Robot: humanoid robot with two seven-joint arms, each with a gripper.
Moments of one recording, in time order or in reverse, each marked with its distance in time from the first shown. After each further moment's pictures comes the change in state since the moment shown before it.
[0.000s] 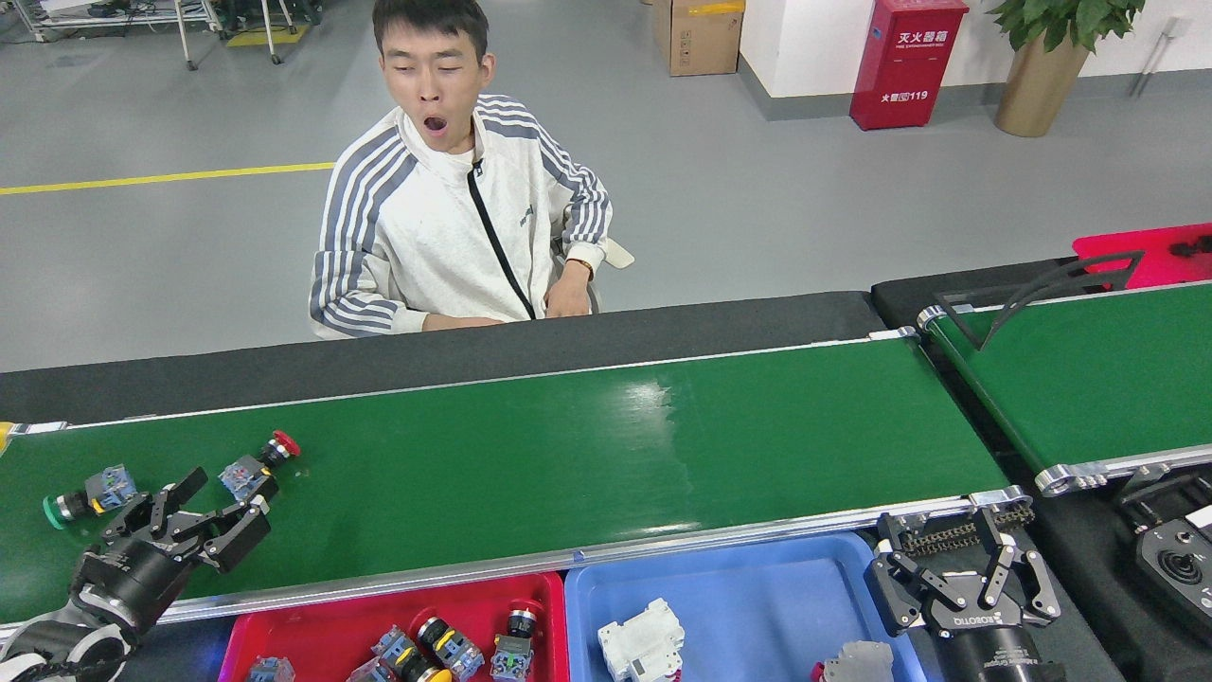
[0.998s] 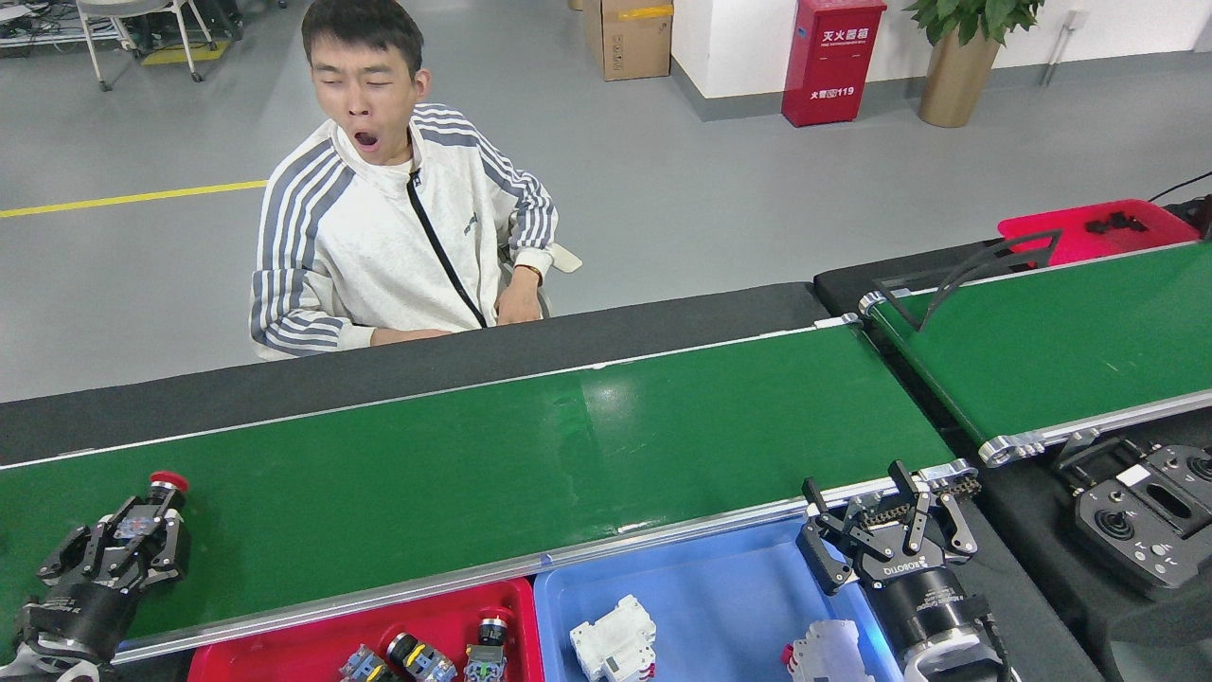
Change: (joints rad) left arm 0.249 0.038 -0.042 -0.197 -0.045 -0.094 0.370; right arm -0.132 -0.012 0.094 0.109 -0.001 -0.043 0.013
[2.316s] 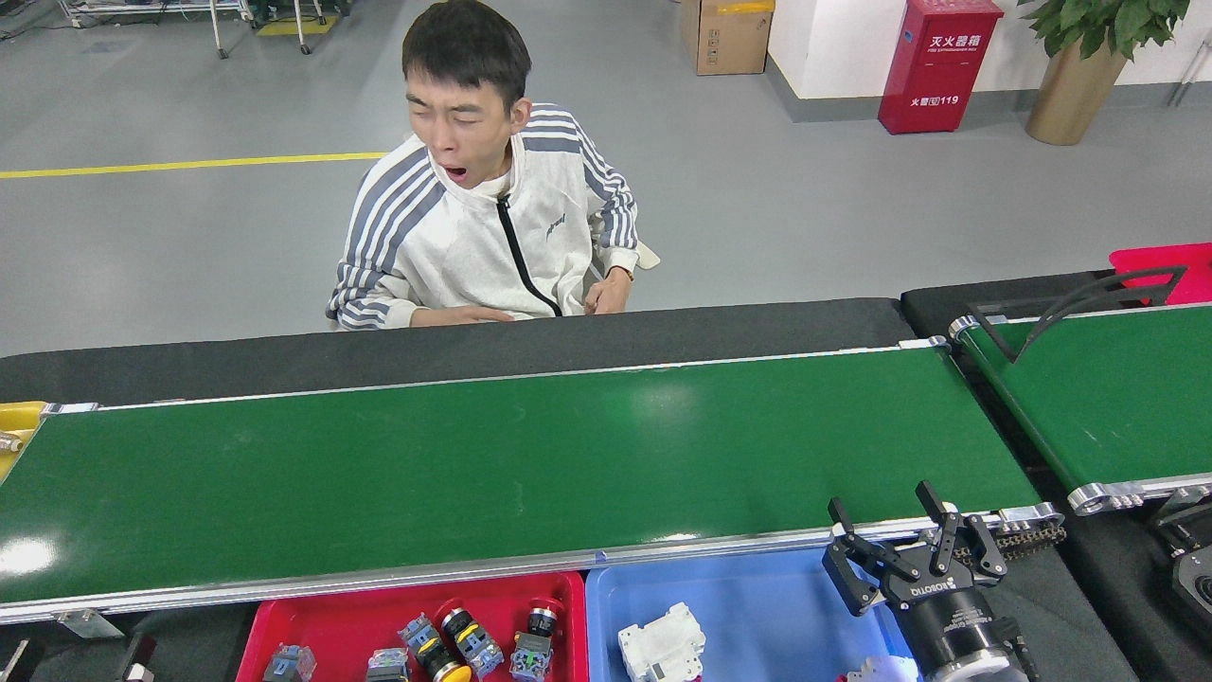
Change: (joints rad) left arm 0.391 -0.168 0.232 -0.503 0.121 0.303 -0.201; right arm 0.092 -0.025 -0.032 -0.056 -0.005 0.005 0.014
